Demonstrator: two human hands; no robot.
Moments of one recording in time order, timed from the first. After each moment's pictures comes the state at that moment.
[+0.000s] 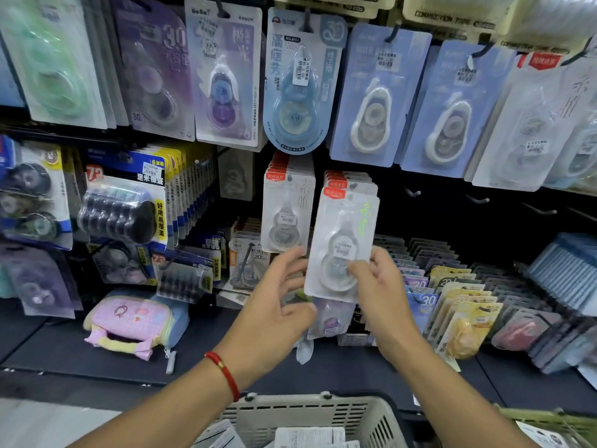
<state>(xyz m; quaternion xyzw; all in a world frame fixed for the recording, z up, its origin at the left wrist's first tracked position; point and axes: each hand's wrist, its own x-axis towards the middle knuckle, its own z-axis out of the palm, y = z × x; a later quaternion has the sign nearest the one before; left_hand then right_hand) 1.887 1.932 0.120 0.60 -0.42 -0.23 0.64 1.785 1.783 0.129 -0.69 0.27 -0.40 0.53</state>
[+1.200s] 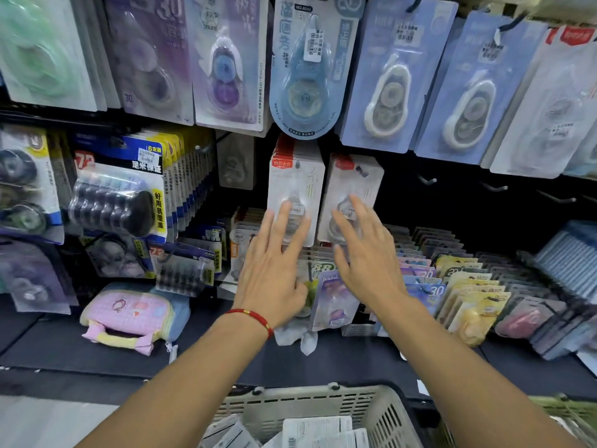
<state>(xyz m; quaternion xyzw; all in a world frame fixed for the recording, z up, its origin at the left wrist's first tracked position) 1.944 1.890 0.106 0.81 -0.52 0.10 0.26 1.830 1.724 0.108 -0.92 0.24 -0.31 -0.07</state>
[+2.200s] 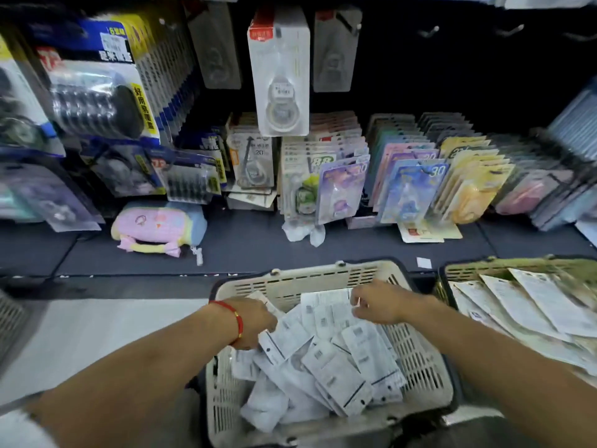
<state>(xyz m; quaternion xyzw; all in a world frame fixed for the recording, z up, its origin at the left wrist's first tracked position) 1.908 2.005 -0.046 0.69 -0.61 -0.29 -0.24 1.698 1.788 -0.065 -0.92 0.23 0.27 0.15</state>
